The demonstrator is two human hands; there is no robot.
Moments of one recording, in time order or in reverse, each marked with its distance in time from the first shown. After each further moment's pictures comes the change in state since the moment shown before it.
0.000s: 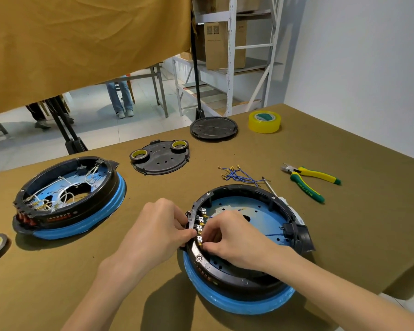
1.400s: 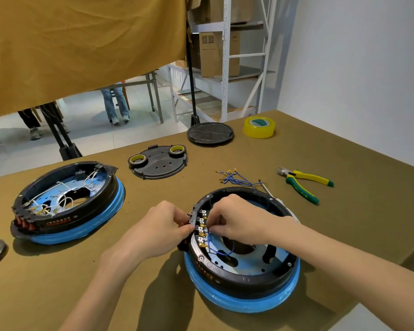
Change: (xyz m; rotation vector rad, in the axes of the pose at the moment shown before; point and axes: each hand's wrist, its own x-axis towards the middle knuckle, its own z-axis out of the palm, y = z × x) left_hand 0.011 -0.007 -0.009 -0.084 -0.239 0.060; right_hand 0.023 0.000 -0.034 -0.330 -0.118 -0.114
